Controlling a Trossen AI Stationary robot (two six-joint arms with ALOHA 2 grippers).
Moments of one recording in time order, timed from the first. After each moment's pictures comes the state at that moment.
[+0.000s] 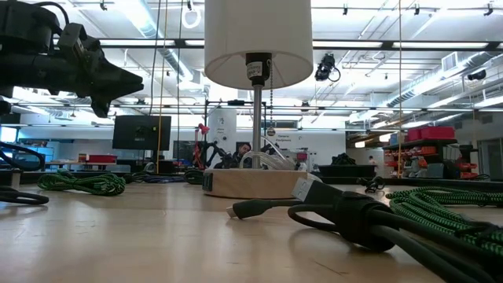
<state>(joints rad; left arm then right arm) 0.52 0.07 0.01 0.07 0.26 -0.37 1.16 1.24 0.95 -0.92 0.01 2.12</state>
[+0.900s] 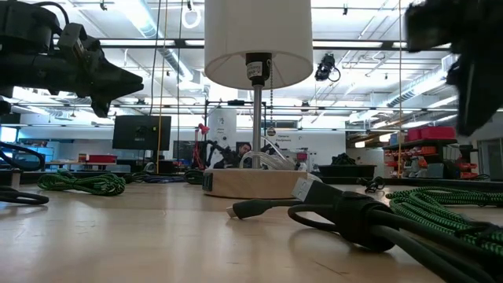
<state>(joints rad) 0.52 0.07 0.01 0.07 0.26 -0.37 0.57 1.49 0.95 -0.83 0.23 1.03</state>
